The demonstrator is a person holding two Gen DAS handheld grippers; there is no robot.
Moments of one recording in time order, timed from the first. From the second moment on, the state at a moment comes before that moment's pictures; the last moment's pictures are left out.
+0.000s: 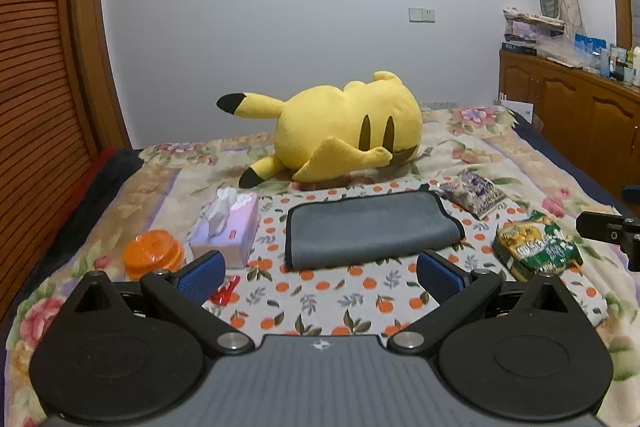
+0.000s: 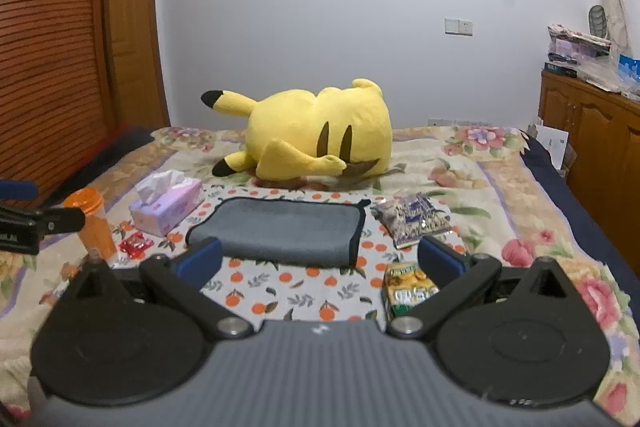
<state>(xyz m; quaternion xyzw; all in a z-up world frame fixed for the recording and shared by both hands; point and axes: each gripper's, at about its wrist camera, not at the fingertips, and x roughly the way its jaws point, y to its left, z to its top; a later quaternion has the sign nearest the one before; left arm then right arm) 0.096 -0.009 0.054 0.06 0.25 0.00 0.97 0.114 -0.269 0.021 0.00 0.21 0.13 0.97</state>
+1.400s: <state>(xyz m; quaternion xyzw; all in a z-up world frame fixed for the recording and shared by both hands) 0.047 0.007 -0.023 0.03 0.31 0.01 0.95 0.065 -0.254 -0.027 0.00 0.25 0.12 0.96</state>
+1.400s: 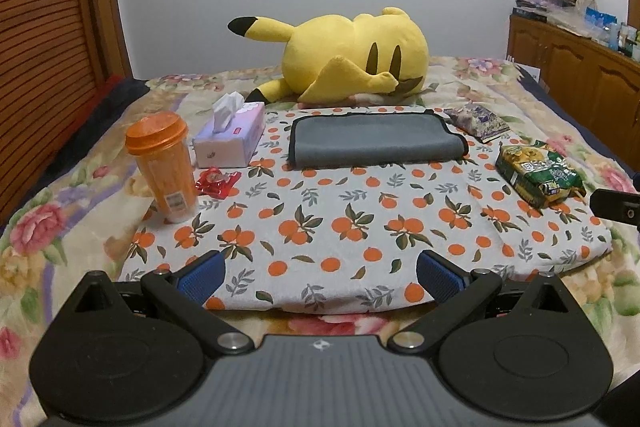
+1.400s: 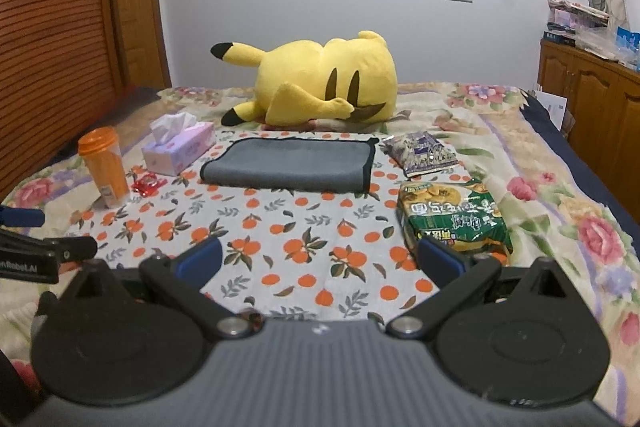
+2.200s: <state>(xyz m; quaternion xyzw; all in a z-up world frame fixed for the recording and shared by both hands) 0.034 -0.005 -0.045 0.05 0.32 0.01 0.95 0.059 -0.242 -0.042 -0.03 0.26 0.12 0.96</state>
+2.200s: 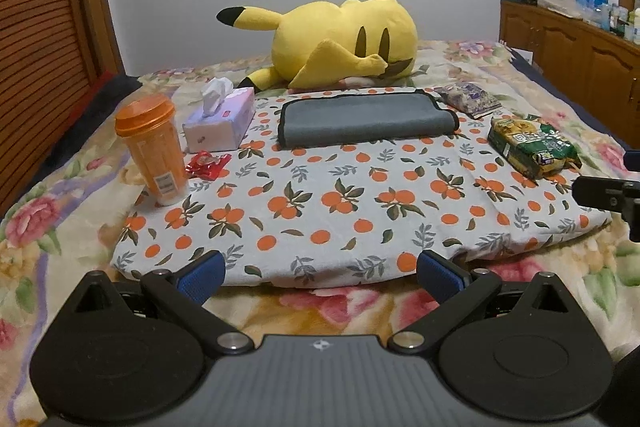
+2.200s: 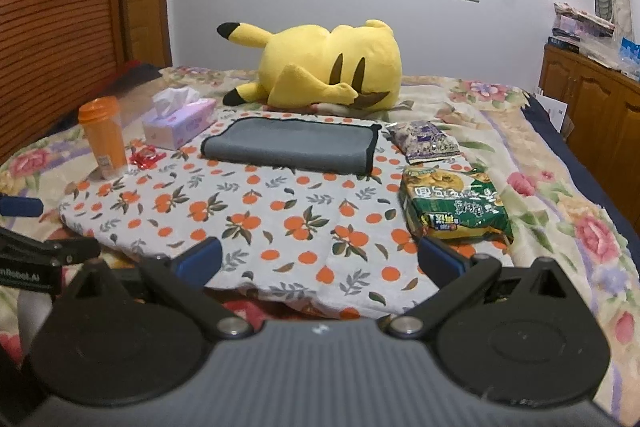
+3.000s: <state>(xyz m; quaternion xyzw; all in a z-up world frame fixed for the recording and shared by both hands) 0.028 0.001 -0.042 0.03 0.30 0.01 0.95 0.057 -0.243 -0.043 -0.04 0.25 0.10 0.96</state>
